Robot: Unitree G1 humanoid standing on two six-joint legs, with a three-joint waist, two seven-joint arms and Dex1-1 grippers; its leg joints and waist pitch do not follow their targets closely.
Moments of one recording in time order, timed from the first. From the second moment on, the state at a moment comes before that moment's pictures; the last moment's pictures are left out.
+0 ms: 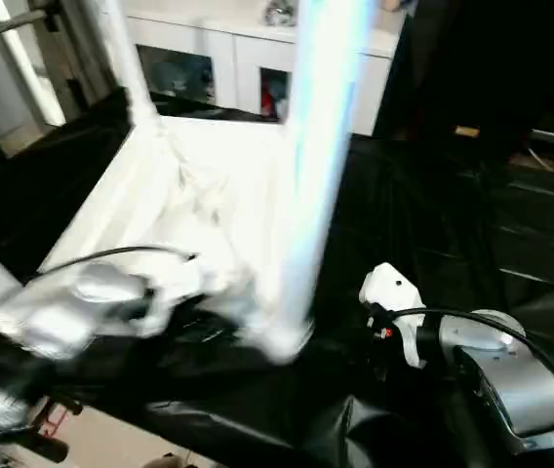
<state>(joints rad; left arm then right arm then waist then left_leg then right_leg) -0.55 0.34 -0.37 0.48 -0.07 0.19 -1.12 -0.10 -0.67 0.11 -0.13 0.27 0.42 1.01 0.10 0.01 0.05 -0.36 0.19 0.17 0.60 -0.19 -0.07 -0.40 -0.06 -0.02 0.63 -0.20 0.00</state>
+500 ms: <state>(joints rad) -0.53 0.34 -0.37 0.46 -0.05 0.16 -1.11 -0.20 -0.51 0.15 -0.04 0.20 0.38 0.85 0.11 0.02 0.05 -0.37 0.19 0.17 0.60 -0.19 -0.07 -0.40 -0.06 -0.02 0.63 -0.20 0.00</state>
